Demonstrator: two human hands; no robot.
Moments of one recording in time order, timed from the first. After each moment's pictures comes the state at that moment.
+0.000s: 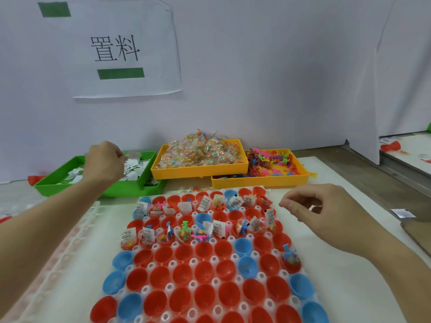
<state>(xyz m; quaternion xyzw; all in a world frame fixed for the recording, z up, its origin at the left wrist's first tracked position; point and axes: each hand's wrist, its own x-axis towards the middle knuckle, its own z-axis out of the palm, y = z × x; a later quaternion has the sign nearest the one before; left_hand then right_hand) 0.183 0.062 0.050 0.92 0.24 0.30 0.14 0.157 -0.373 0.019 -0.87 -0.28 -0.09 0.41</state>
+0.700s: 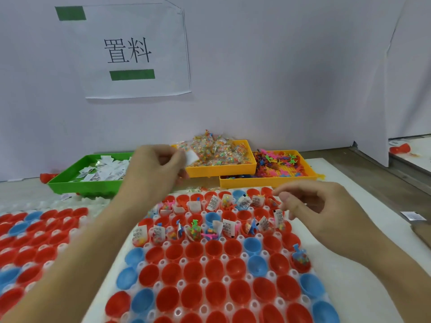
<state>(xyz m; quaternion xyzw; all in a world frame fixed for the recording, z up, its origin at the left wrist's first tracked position) 0.102 -0.068 0.080 0.86 0.07 0.28 0.43 0.134 -0.346 0.034 -0.82 -0.28 -0.10 0.49</state>
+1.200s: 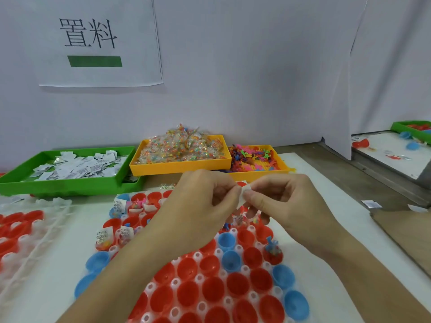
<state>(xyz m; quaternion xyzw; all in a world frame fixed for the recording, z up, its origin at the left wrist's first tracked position) 0.086 -0.154 0.060 0.89 -0.17 0.14 0.40 0.125 -0.336 0.035 -0.75 -0.25 -0.02 0.61</state>
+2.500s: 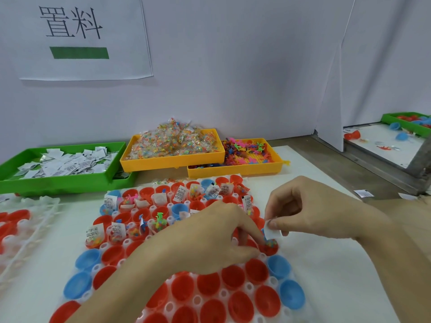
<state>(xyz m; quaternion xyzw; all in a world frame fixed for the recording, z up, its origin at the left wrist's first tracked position) 0.086 -0.167 0.038 0.92 -0.25 -0.12 0.27 0.135 -0.379 0.046 -0.87 -0.27 0.16 0.38</state>
